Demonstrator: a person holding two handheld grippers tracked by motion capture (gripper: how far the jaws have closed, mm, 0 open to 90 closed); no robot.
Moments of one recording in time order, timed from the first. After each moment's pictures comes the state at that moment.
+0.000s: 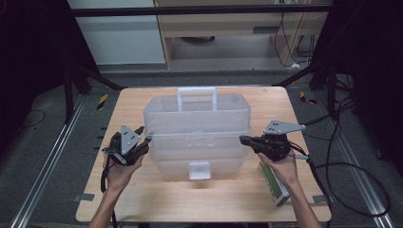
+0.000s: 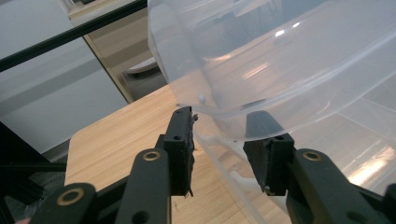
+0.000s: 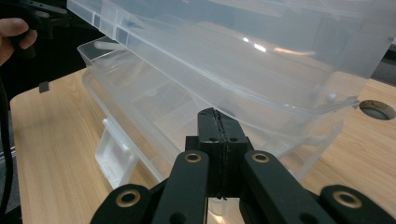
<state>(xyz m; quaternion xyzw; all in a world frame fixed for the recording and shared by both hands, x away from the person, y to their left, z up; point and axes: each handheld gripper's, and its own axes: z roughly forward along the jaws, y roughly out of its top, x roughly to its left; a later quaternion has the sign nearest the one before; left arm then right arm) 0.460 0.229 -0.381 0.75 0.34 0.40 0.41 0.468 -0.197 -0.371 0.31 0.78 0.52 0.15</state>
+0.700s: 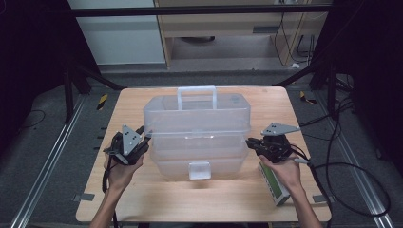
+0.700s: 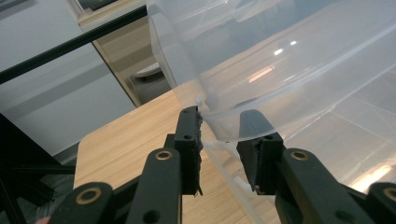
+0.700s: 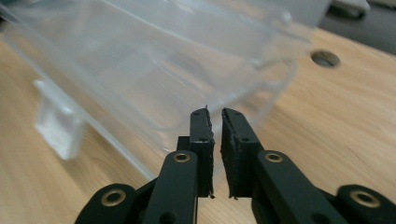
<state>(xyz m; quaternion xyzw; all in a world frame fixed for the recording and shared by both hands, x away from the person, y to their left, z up) 0.458 0.225 -0.379 0.74 0.35 0.41 0.40 0.469 -0.199 -0.382 0.38 0.80 0.41 0.20</state>
